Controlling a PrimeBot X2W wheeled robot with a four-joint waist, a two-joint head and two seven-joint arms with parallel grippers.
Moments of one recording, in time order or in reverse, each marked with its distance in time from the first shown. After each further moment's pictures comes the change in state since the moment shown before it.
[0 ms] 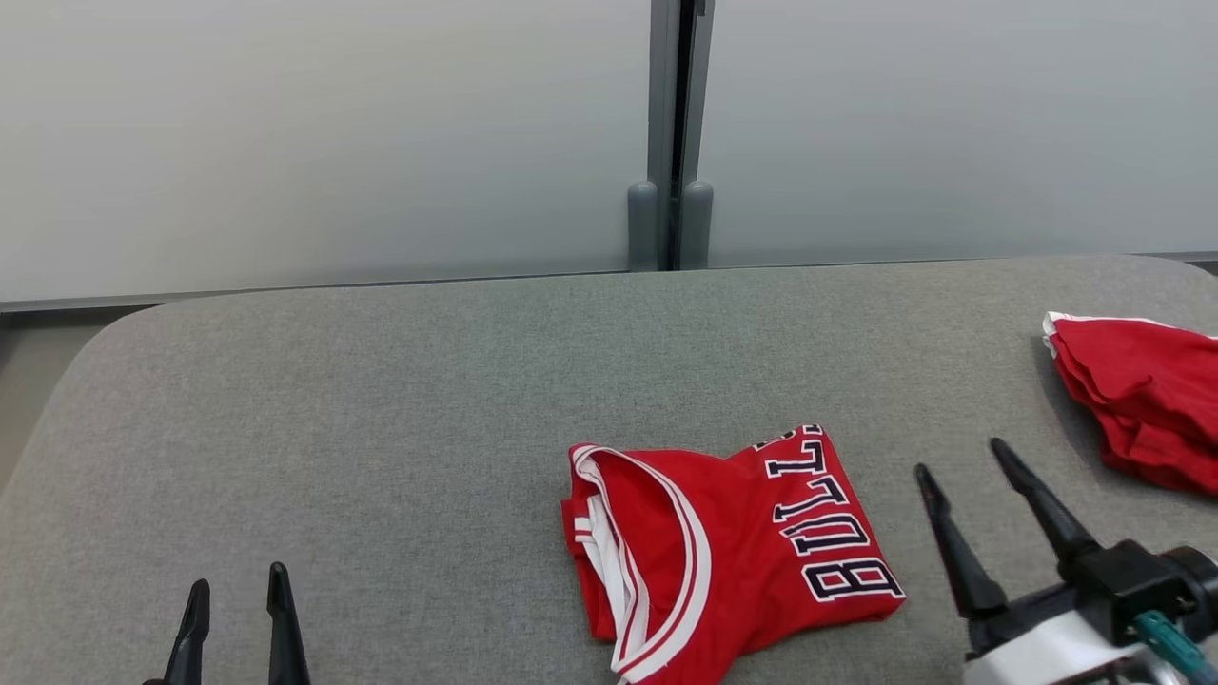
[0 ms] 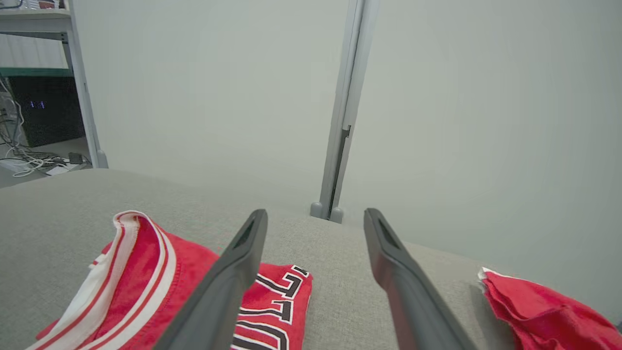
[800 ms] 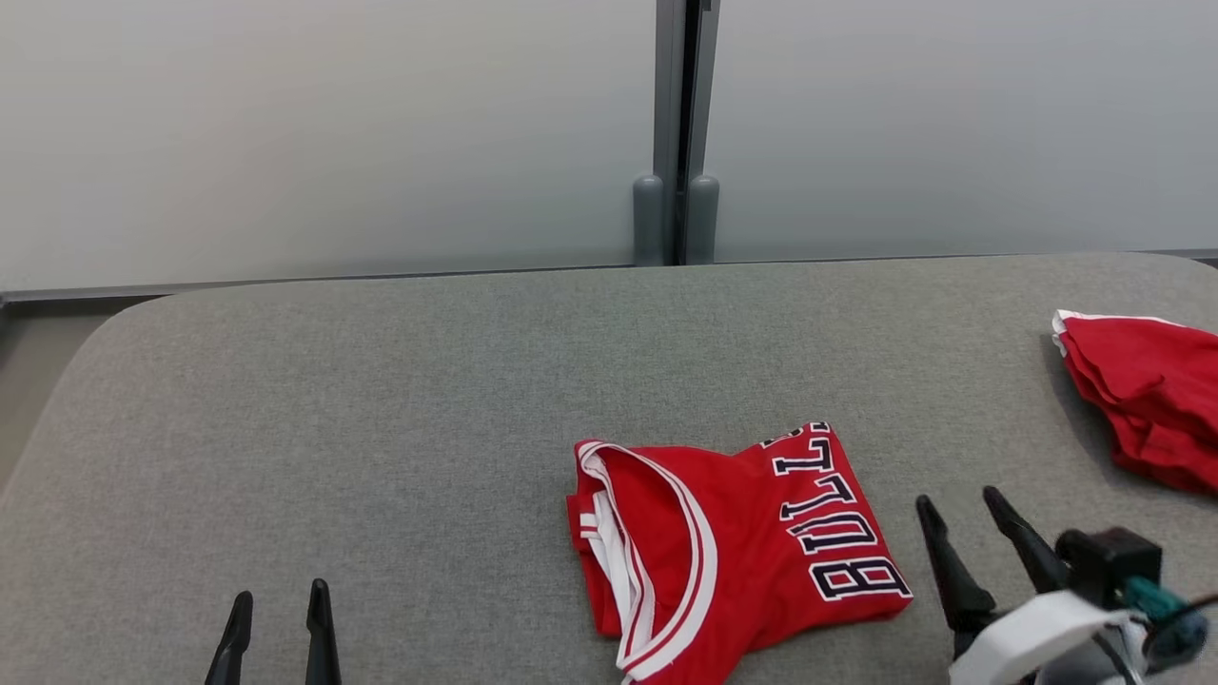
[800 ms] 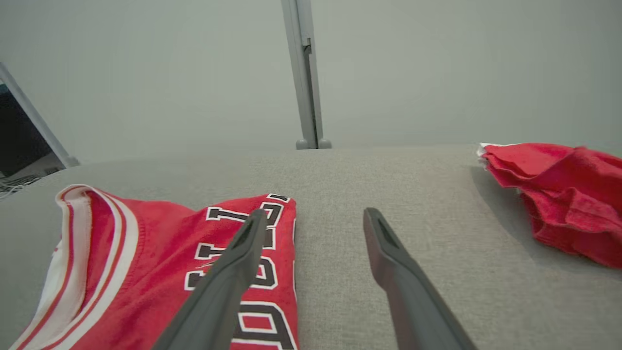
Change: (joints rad) left arm 0.010 0.000 -0.040 0.042 0.007 -0.042 0.000; right arm 0.018 -0.001 -0.038 0.157 0.243 0.000 0.048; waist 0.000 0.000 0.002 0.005
